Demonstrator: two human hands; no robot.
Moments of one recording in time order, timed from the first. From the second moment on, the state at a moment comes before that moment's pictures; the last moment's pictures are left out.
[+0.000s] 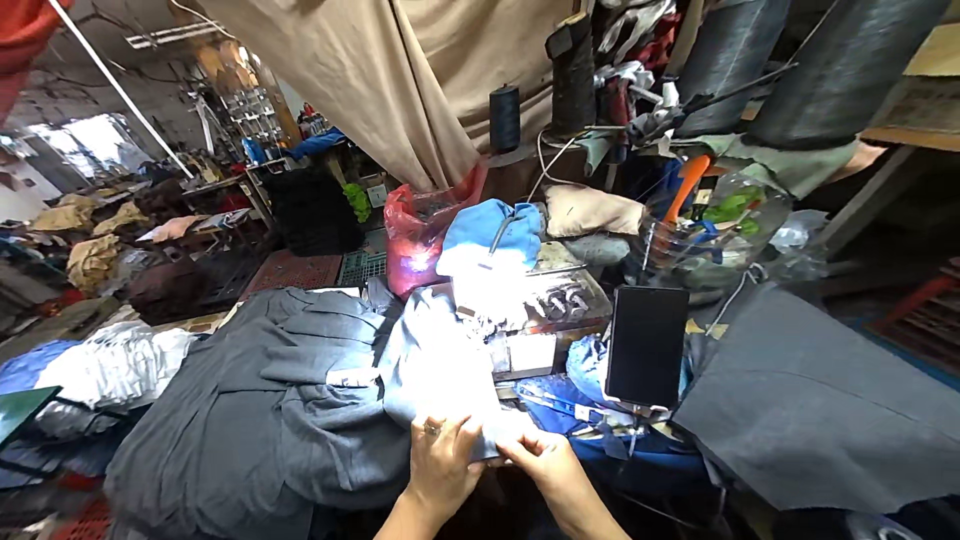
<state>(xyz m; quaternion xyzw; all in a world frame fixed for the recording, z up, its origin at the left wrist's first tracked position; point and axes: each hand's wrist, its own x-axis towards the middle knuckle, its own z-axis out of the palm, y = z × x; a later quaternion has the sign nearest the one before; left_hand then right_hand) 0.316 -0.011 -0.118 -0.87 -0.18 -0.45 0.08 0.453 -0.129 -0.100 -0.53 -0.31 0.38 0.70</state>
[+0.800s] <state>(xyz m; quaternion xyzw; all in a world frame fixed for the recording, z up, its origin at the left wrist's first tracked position) 0.359 0.043 -0.072 -0.90 -0.20 -0.37 0.08 0.499 -0.036 -0.083 -0.62 -0.28 0.31 0.67</state>
